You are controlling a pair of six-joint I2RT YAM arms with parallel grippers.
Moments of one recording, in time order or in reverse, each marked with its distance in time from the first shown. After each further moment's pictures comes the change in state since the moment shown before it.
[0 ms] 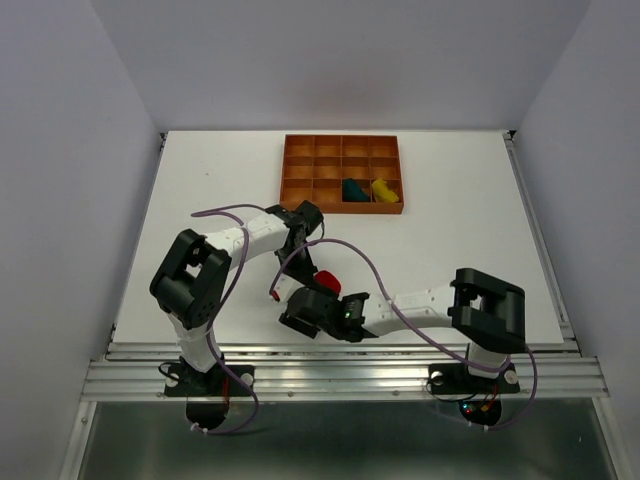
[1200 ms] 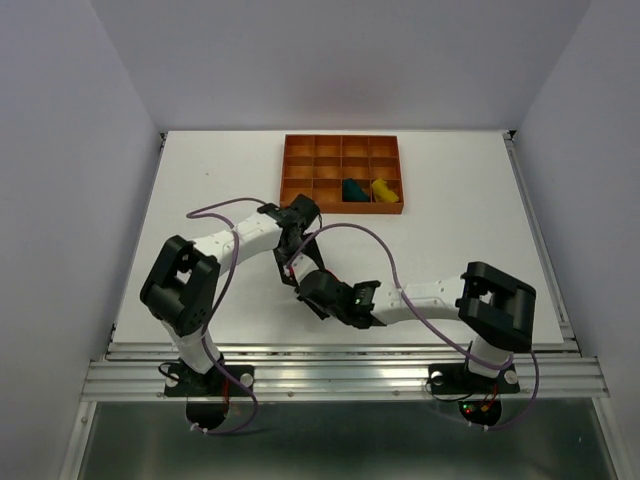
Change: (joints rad) left arm 0.012 -0.048 -0.015 0.069 0.017 0.004; right arm -0.081 -0.022 -0.035 0.030 -0.029 0.155
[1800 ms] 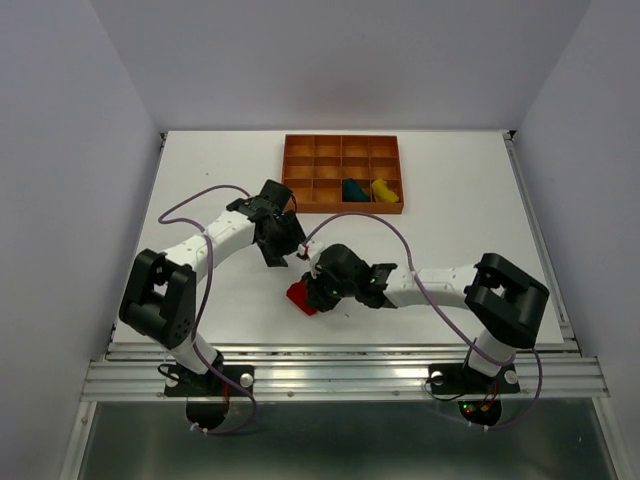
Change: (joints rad) left arm 0.140 -0.139 -0.034 0.127 -0.026 0.032; right arm -0.184 -0.055 -0.063 0.106 -0.483 0.096
